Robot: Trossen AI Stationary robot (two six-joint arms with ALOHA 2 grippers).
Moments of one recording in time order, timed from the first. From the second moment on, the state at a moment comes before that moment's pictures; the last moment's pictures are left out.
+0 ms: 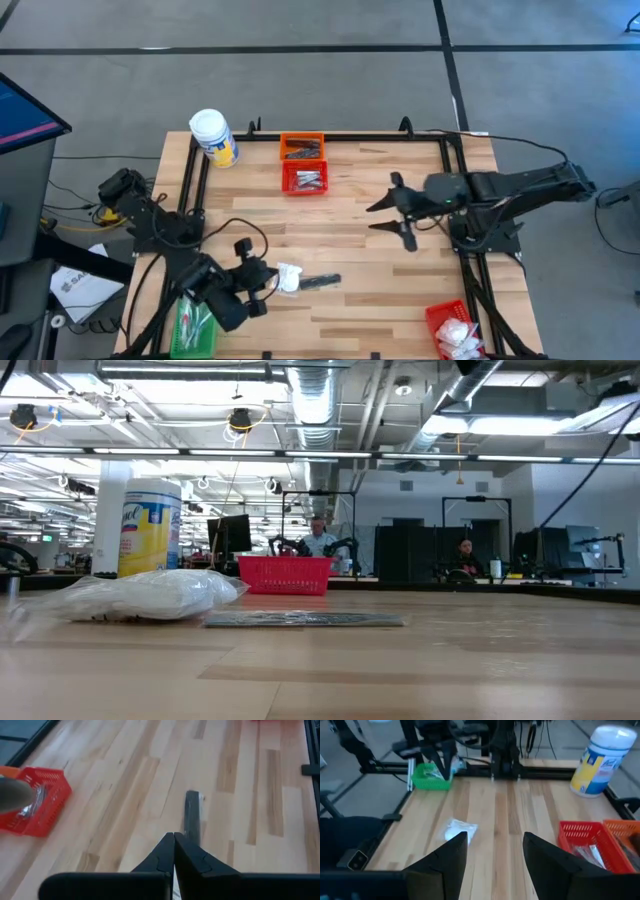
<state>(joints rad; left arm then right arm) -0.78 1.51 1.21 -0.81 -0.80 -0.82 0.19 1.02 0.98 -0.36 0.08 0.04</state>
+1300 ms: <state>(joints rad) -0.68 1.82 0.99 -0.37 -0.40 -0.44 0.18 0.92 0.89 -0.29 0.08 0.03</state>
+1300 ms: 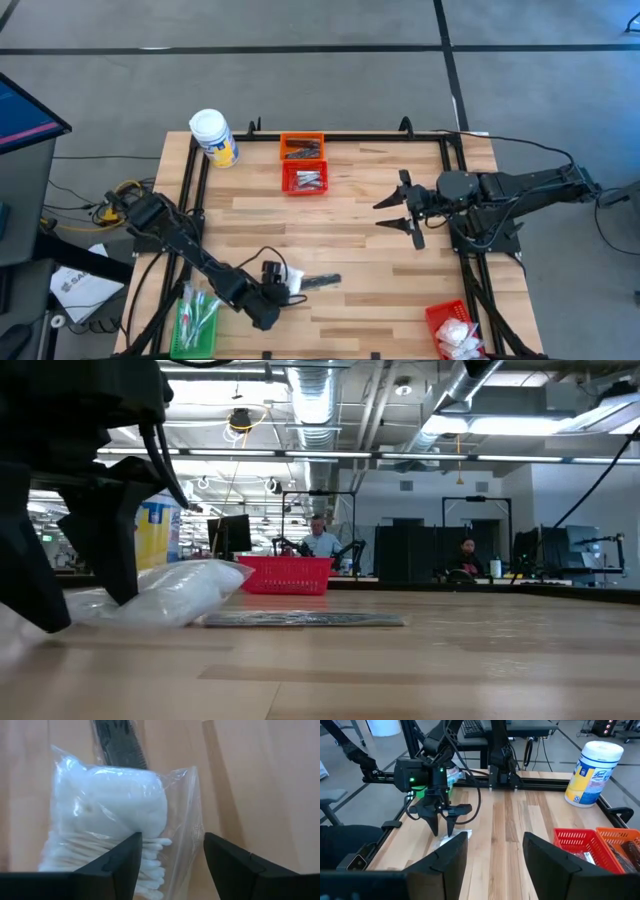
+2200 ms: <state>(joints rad) -0.67 1.82 0.99 -0.44 -0.67 -0.41 0.18 0.92 0.89 -0.30 0.08 0.02</state>
